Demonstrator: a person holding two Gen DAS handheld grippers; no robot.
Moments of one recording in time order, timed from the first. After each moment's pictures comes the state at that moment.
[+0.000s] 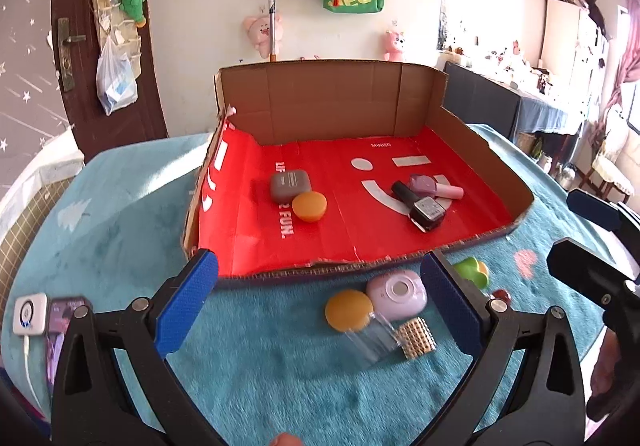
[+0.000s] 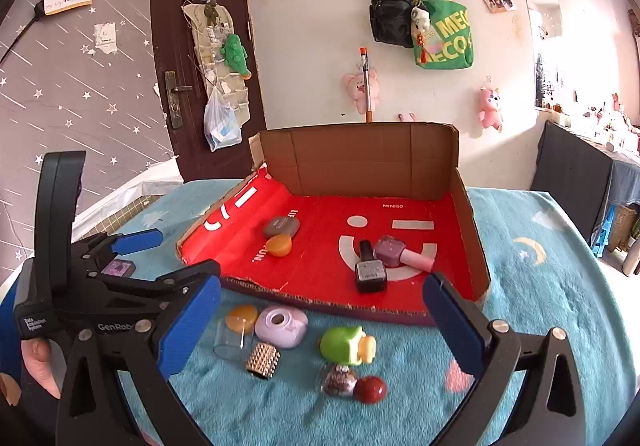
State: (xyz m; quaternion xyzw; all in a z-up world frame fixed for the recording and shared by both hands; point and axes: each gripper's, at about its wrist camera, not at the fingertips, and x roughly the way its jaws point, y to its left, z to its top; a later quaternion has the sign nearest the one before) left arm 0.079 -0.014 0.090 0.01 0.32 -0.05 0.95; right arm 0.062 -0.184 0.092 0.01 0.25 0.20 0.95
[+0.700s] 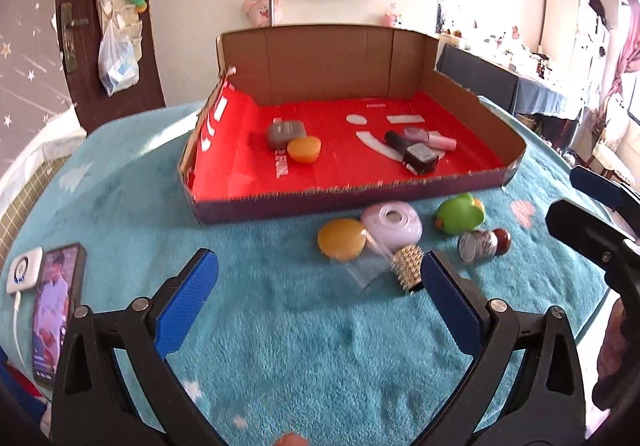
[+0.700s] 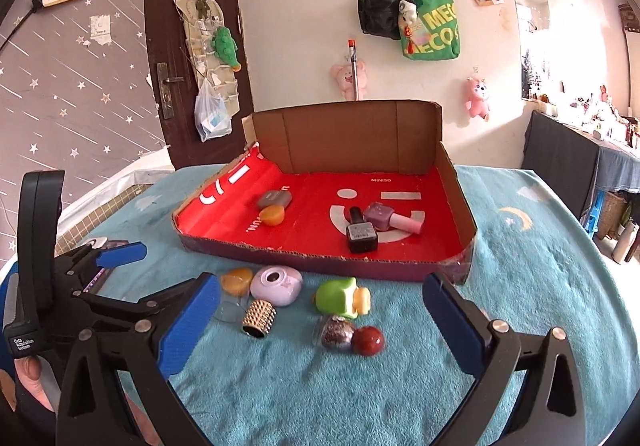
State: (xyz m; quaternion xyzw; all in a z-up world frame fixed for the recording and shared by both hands) left arm 0.041 -0.019 0.052 0.01 0.35 -0.05 0.94; right arm 0.033 -0.188 0.067 0.01 0.26 0.18 0.95
